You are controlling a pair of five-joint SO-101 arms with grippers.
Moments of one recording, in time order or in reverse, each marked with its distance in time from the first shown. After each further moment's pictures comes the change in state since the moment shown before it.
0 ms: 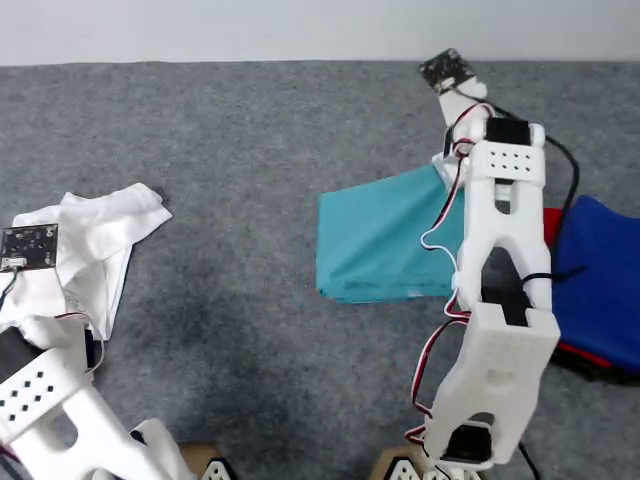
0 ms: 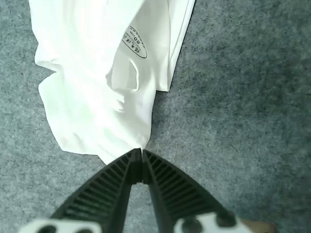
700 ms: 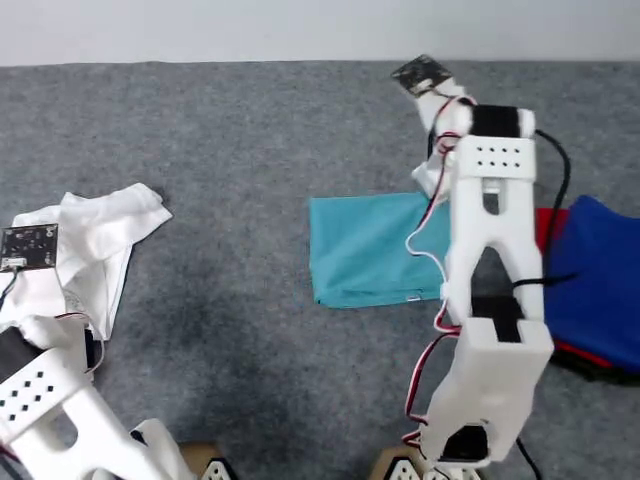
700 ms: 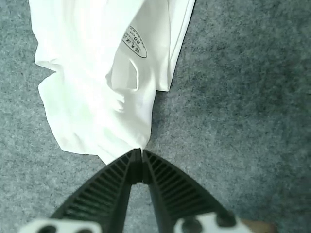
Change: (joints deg) left arm 0.0 0.0 0.0 0.0 0.0; right arm -6.3 -7.0 -1.5 22.9 0.2
